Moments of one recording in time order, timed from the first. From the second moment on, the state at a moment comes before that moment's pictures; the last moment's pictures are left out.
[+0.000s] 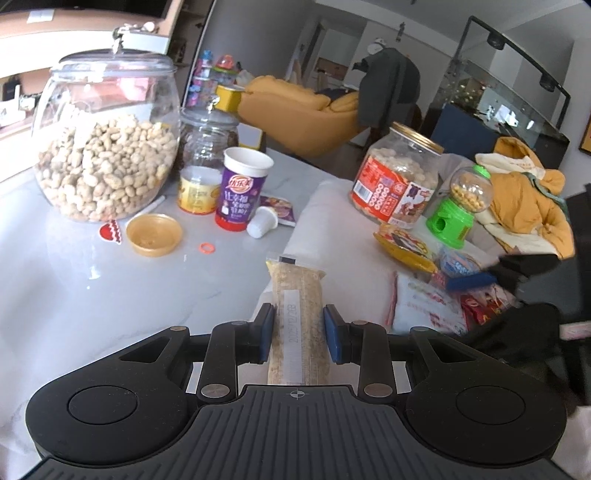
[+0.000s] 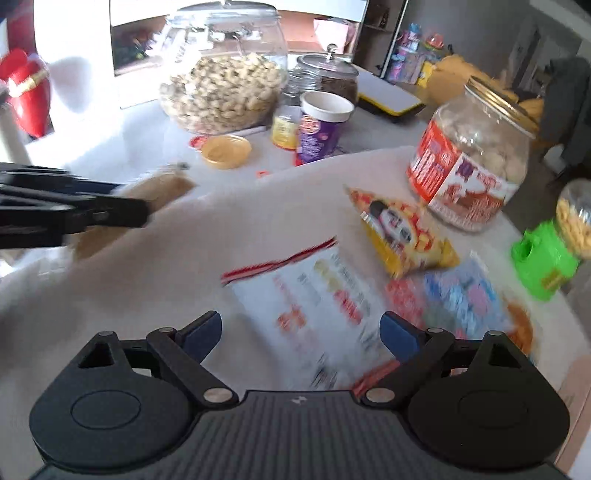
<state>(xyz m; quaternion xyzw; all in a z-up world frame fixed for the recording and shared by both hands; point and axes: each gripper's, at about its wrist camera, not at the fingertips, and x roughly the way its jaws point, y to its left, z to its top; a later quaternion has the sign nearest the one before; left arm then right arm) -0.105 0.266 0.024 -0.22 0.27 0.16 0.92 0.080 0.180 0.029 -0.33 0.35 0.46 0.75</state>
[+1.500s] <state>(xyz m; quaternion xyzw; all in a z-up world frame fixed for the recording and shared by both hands) -0.116 0.265 0.019 -0.24 0.28 0.18 0.91 0.079 0.187 0.029 -0.20 0.39 0.50 0.75</state>
